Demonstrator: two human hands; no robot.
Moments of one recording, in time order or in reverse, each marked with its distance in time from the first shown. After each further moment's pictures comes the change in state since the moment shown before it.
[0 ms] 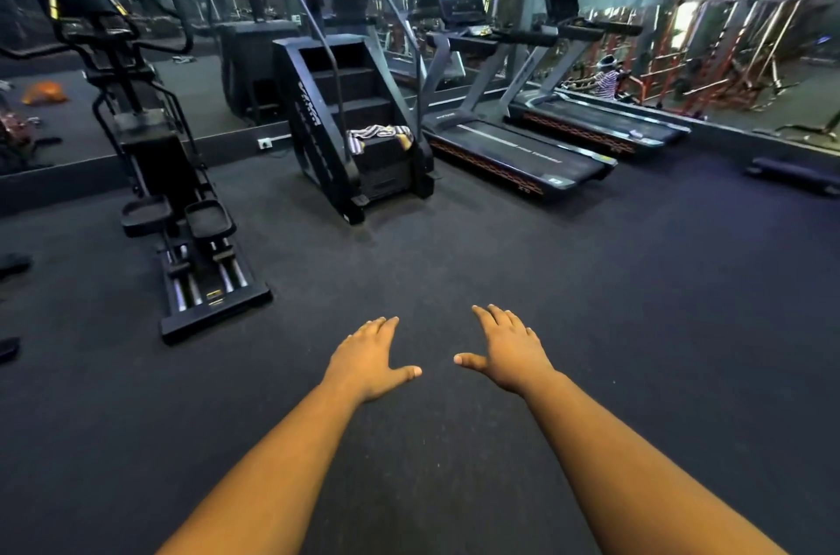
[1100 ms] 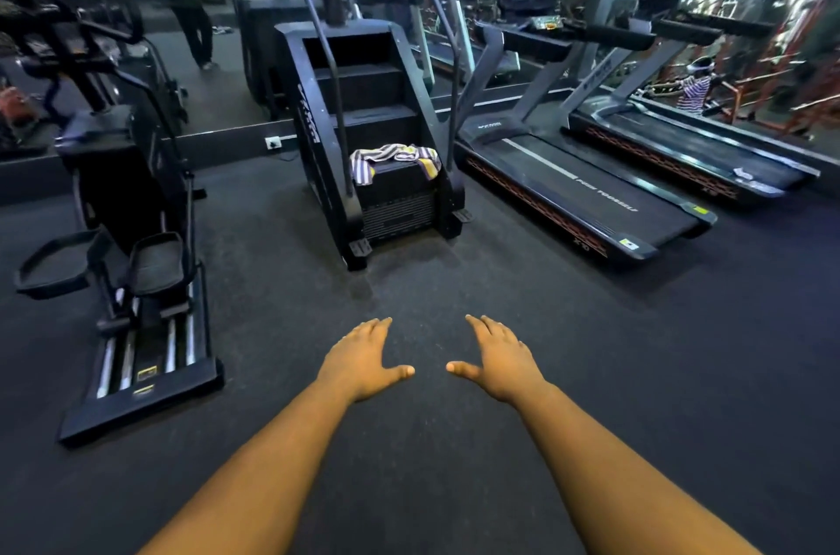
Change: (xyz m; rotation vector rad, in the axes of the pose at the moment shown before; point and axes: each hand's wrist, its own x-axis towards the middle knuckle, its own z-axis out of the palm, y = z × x) left_hand 0.729 -0.064 -0.110 -0.081 -0.033 -0.163; right_hand 0.754 0.101 -0.114 0.024 -0.119 -0.110
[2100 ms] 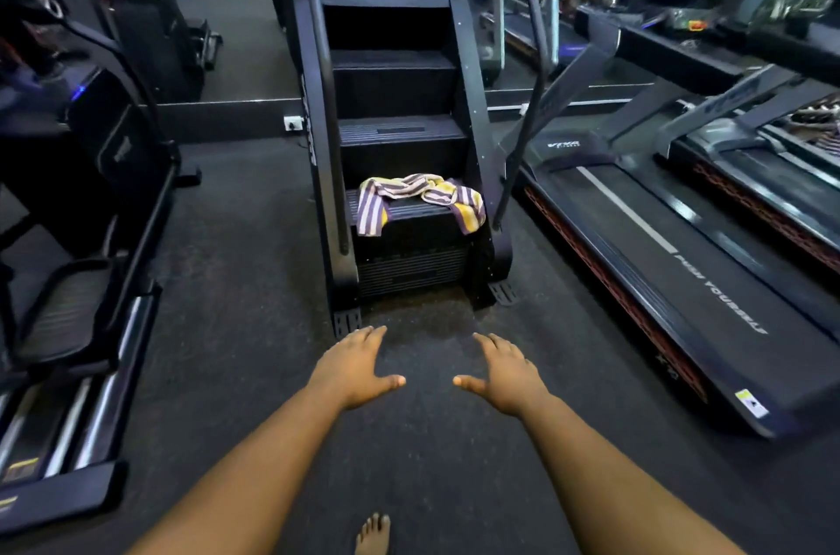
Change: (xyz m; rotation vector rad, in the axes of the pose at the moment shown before) left_hand 0.683 -0.073 -0.114 -0.087 -0.048 -0.165; right_hand 0.729 0.080 -0.132 -0.073 -0.211 -0.075
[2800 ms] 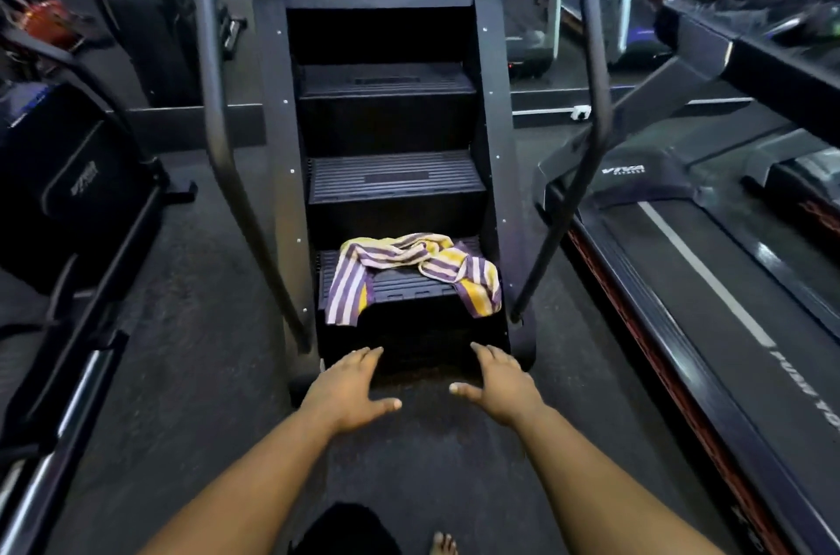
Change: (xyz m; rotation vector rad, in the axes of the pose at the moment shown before) left_hand 0.428 0.034 -0.098 -0.060 -0.047 -0.119; right_hand 0.448 0.075 -0.175 0.009 -0.098 -0.094
